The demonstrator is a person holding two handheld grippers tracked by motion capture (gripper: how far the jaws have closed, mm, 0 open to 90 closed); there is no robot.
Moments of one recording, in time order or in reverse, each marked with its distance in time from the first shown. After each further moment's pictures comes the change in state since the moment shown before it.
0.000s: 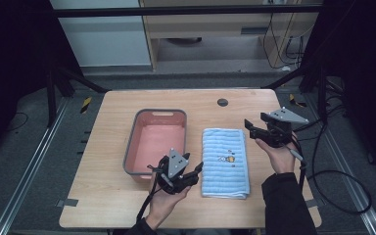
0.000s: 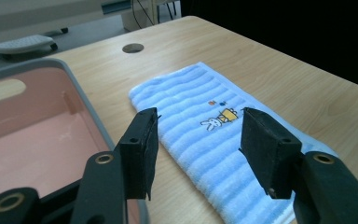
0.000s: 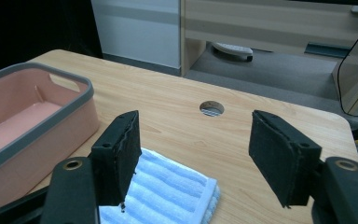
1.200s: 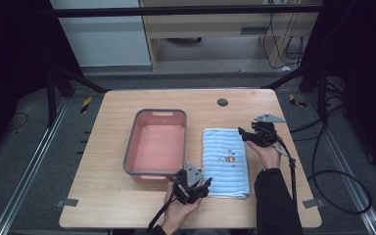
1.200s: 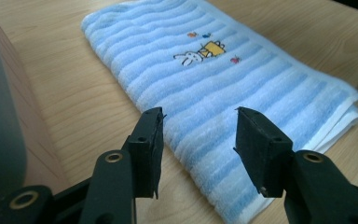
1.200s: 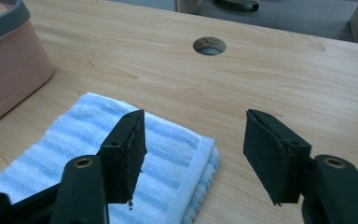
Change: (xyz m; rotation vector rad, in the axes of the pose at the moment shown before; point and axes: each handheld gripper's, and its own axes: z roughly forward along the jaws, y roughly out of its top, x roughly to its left) left arm -0.027 -0.054 0.047 0.153 -0.020 0.006; right arm -0.020 -0.057 0.076 0.178 -0.006 0.031
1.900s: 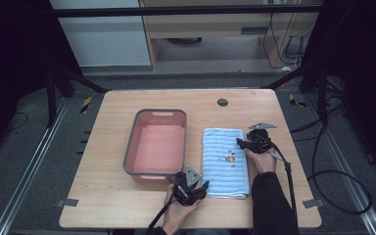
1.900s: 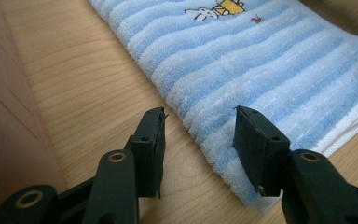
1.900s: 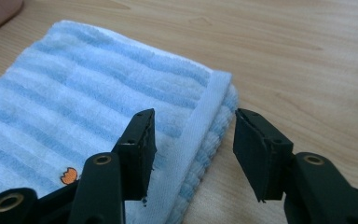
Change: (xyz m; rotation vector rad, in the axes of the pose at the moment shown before) left arm 0.007 -0.018 0.017 0.071 0.002 -0.056; right arm -0.002 -0.035 0.030 0.154 0.023 0.006
